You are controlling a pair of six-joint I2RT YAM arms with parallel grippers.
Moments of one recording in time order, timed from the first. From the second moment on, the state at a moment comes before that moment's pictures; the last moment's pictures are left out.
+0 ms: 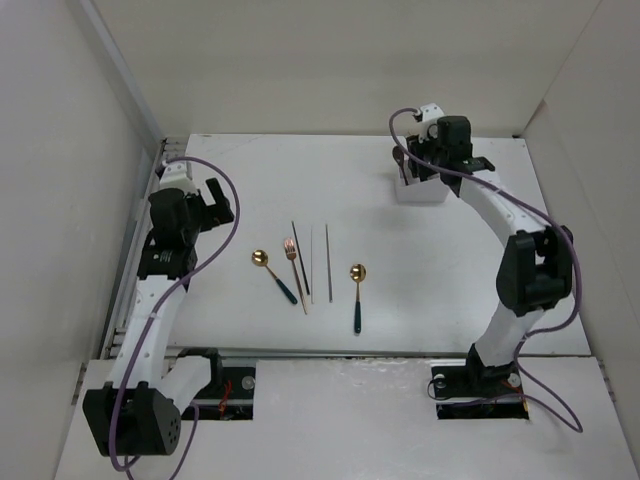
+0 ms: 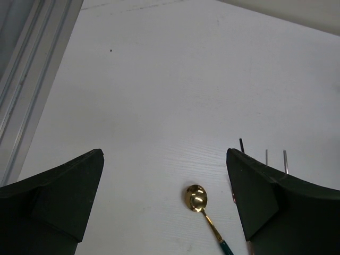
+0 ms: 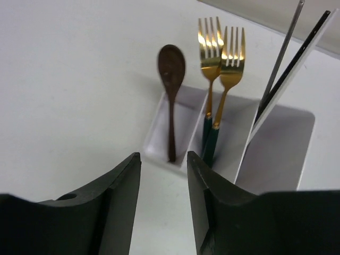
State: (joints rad) left arm 0.00 0.98 0.83 -0.23 -0.04 -0.23; right arm 0.18 1.82 1.49 -0.21 -0.12 -0.16
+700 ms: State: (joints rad) left arm -0.08 0.78 0.69 -0.21 -0.05 -0.27; right arm 0.92 1.60 1.06 -0.63 0.05 0.48
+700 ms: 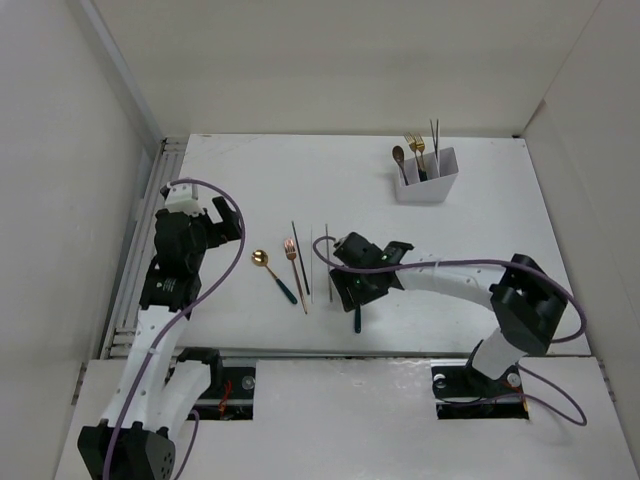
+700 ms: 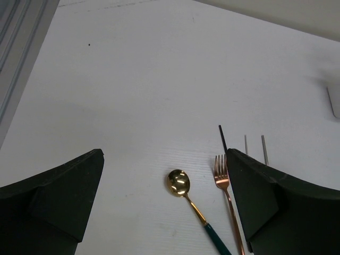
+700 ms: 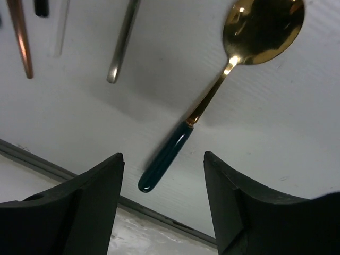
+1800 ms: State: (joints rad) left arm -0.04 0.79 0.68 -0.21 -0.05 -0.28; right arm 0.70 1.56 1.10 -0.48 0.16 0.28
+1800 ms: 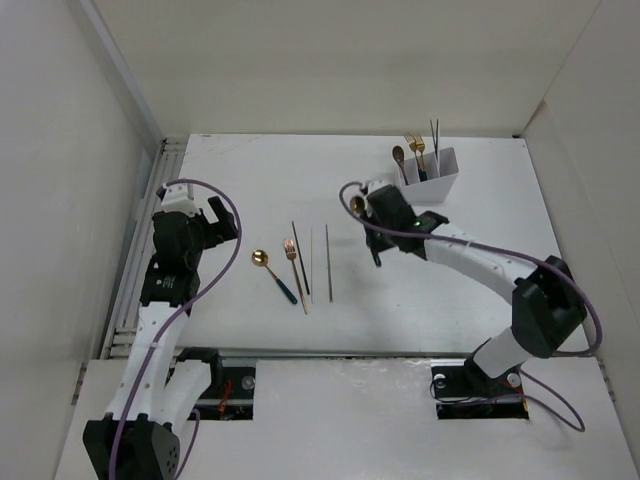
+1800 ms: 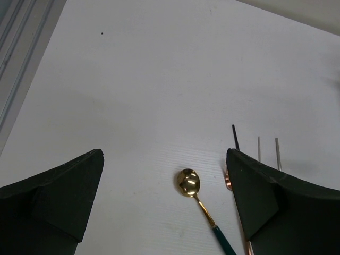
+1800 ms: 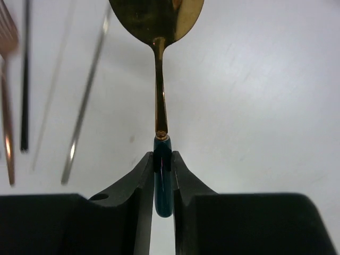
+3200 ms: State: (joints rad) left arm 0.09 1.07 0.79 -0.10 0.00 -0.23; right arm 0.09 2.03 1.55 -0.08 -0.36 -0.19
